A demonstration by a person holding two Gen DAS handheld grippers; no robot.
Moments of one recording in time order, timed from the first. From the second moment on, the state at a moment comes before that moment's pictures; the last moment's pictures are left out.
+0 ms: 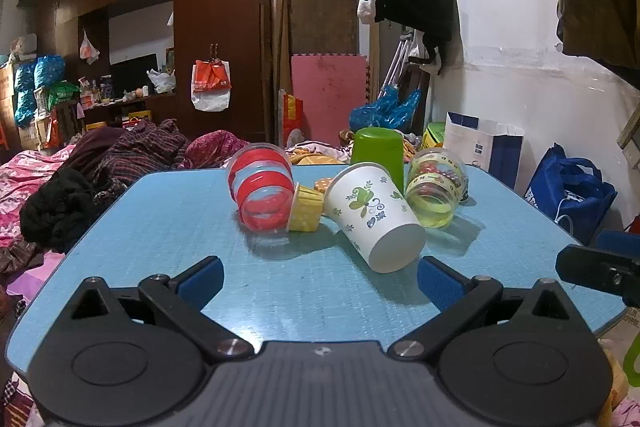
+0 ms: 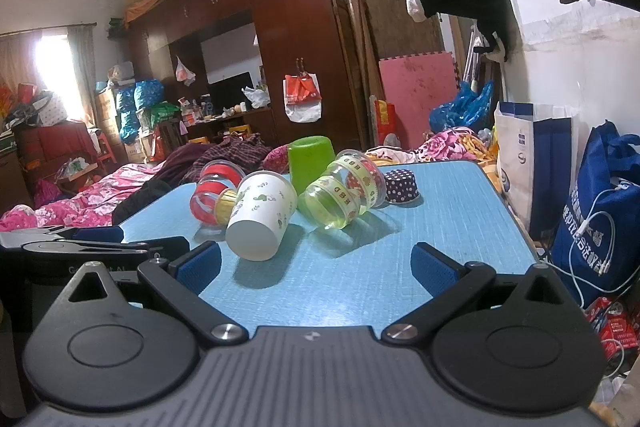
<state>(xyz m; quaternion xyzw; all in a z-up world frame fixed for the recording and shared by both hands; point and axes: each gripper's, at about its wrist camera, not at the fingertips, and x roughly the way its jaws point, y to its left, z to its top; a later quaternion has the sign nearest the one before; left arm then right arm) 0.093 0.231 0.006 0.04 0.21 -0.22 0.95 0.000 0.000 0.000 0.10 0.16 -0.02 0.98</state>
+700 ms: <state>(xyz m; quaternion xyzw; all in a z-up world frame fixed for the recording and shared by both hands) 0.086 0.242 0.011 0.04 0.20 -0.22 0.95 0.000 0.005 0.001 0.09 0.16 -0.01 0.98</state>
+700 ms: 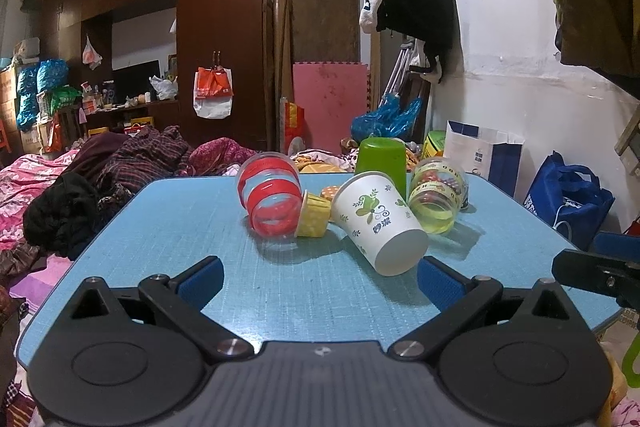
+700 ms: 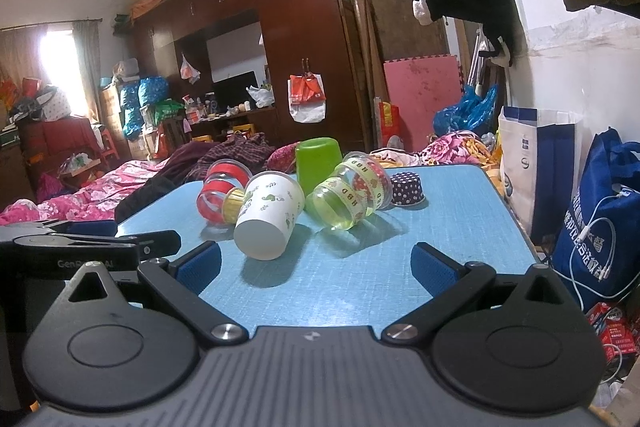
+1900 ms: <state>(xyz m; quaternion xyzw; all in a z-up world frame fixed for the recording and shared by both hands) 0.087 0.242 0.012 0.04 0.20 -0.22 0.95 0.000 0.005 0.002 0.09 0.16 -0.01 0.98</state>
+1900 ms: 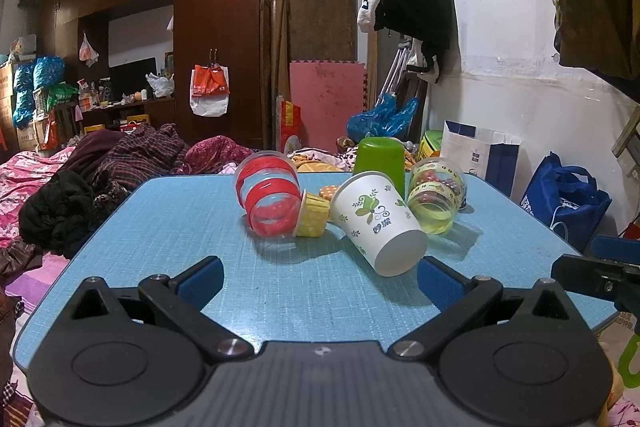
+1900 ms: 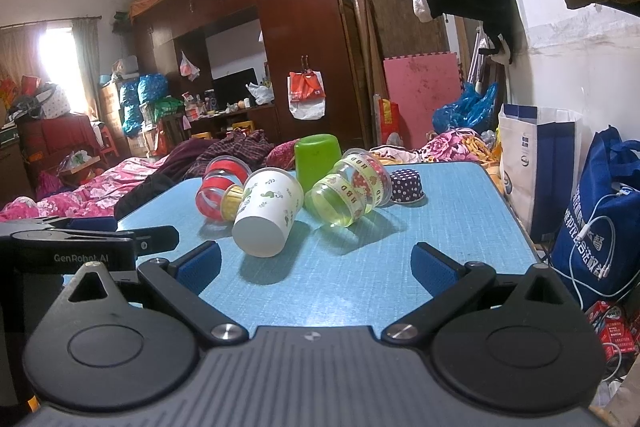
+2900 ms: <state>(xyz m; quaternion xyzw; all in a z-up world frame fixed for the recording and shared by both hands) 0.105 0.244 0.014 0.02 0.21 -0.25 0.95 0.000 0.003 0.001 0.09 0.17 -0.01 0.98</state>
